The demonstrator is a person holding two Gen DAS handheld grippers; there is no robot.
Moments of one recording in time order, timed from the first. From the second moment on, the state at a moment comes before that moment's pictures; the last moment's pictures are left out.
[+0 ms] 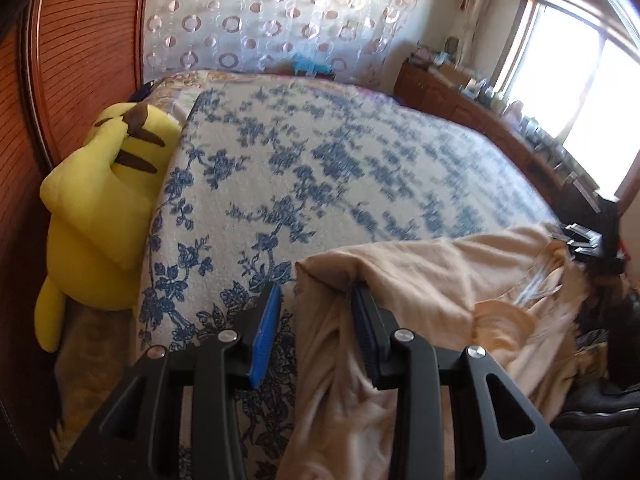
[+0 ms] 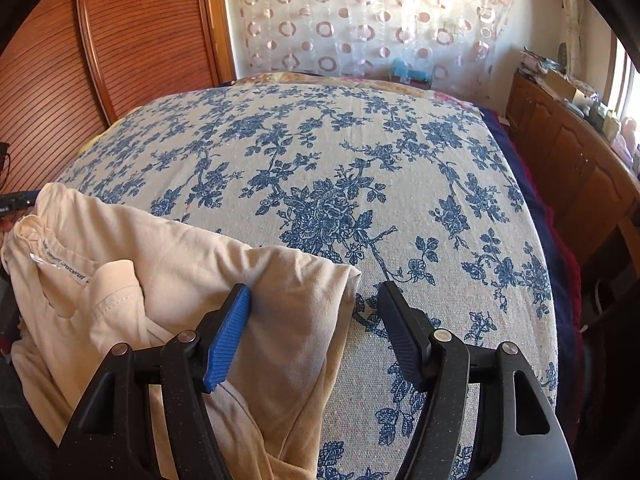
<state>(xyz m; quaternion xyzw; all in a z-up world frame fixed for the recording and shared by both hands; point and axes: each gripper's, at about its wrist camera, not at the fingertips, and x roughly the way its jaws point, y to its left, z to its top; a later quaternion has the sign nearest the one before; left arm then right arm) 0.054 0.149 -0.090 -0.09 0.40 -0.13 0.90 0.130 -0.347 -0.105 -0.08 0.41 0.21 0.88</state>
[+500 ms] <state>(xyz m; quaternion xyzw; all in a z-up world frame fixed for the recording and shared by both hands) 0.063 0.126 -0.089 -0.05 0.42 -0.10 0.90 0.130 -0.347 -0.106 -0.07 0.41 0.21 0.88</state>
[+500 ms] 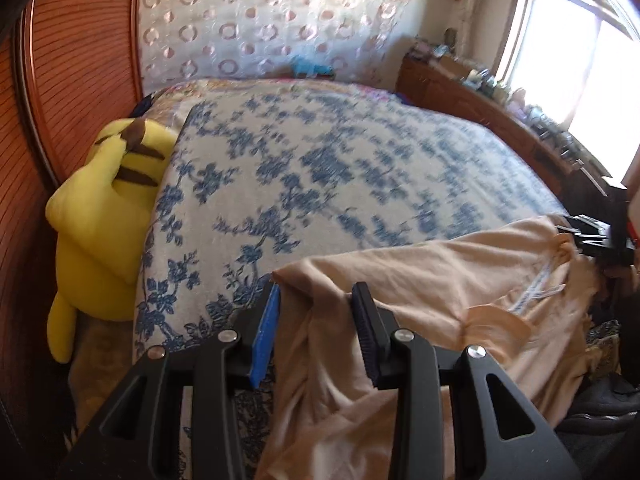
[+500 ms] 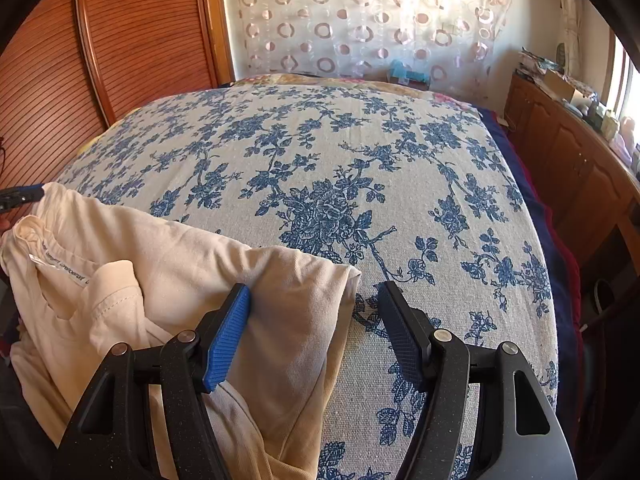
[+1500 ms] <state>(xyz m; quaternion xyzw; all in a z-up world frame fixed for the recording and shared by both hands) 0.000 0.110 -0.005 -0.08 0.32 -0.15 0.93 0.054 -0.350 -0.011 -0.08 0.34 0.24 0.91</state>
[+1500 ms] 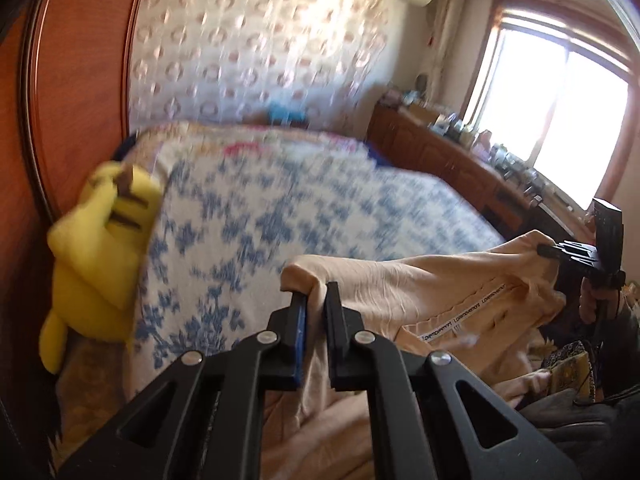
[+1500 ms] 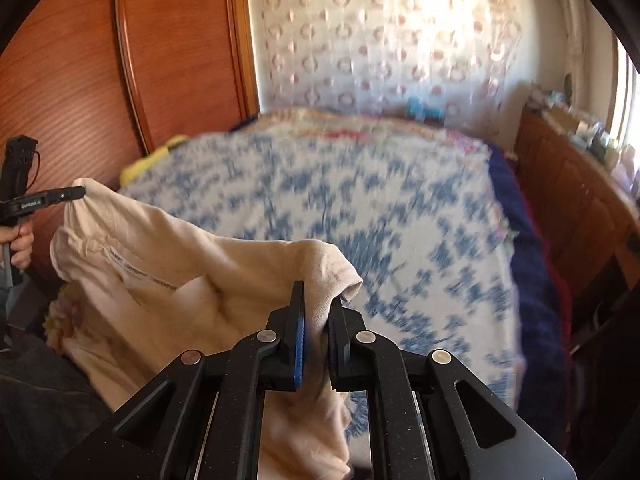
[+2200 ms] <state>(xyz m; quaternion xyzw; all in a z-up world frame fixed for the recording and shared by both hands) -0.085 0.126 0.224 -0.04 0.04 -0.17 0.98 -0.040 -0.375 0.230 -0.14 0.10 0.23 0.96</state>
